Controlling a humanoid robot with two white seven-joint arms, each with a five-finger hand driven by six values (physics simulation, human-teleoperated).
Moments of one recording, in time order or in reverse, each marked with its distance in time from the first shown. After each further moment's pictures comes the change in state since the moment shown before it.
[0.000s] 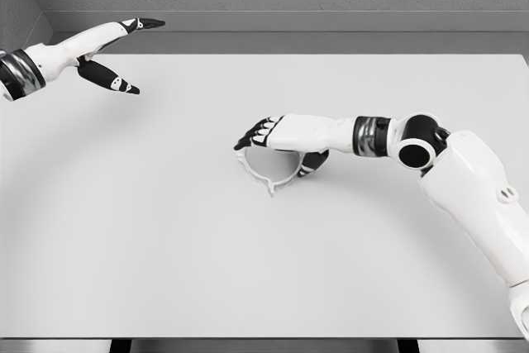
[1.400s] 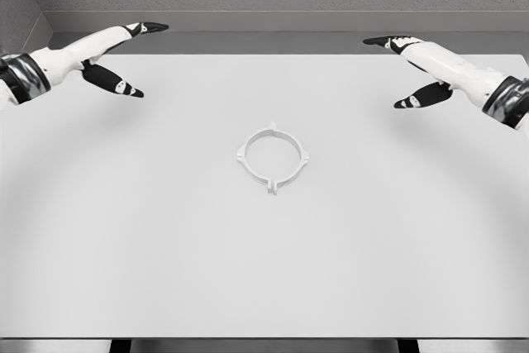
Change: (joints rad) left arm 0.011 -0.015 0.001 0.004 0.005 0.000 0.000; right arm 0.092 -0.086 -0.566 0.129 -0.108 0.000 0.000
